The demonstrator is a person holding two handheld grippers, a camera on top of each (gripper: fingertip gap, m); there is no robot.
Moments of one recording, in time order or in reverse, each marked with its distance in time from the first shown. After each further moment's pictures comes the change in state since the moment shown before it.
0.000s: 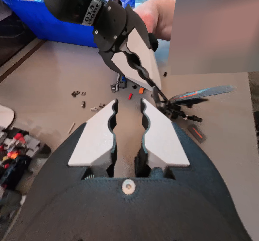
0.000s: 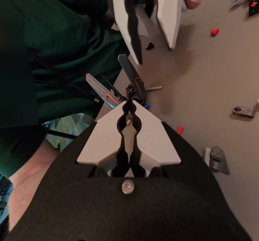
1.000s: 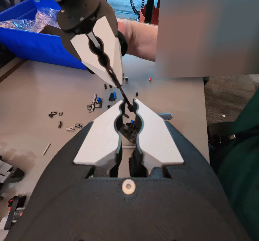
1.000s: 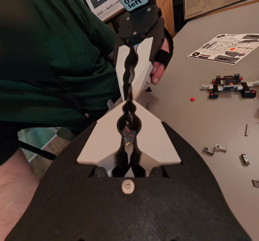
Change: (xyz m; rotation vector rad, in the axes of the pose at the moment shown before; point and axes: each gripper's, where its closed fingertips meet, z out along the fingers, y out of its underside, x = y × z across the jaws) left arm 0.054 -0.047 -0.006 0.058 0.084 -0.020; right arm -0.049 -0.054 -0.028 0.201 0.120 -0.354
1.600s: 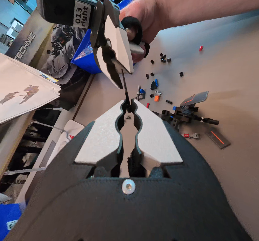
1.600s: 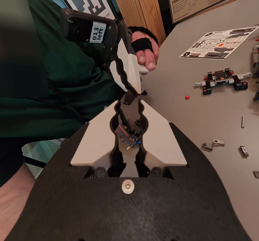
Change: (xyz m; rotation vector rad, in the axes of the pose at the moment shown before) left arm -0.029 0.003 -0.016 -0.106 -0.428 0.473; right arm 0.012 -0.008 -0.003 0.048 0.041 0.101
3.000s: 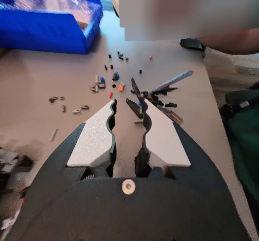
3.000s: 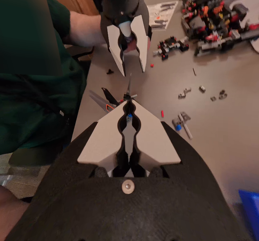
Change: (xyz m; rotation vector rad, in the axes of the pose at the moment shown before) left arm 0.021 0.043 -0.002 0.135 0.567 -0.410; right arm -0.013 0.034 -0.025 -0.117 0.555 0.042
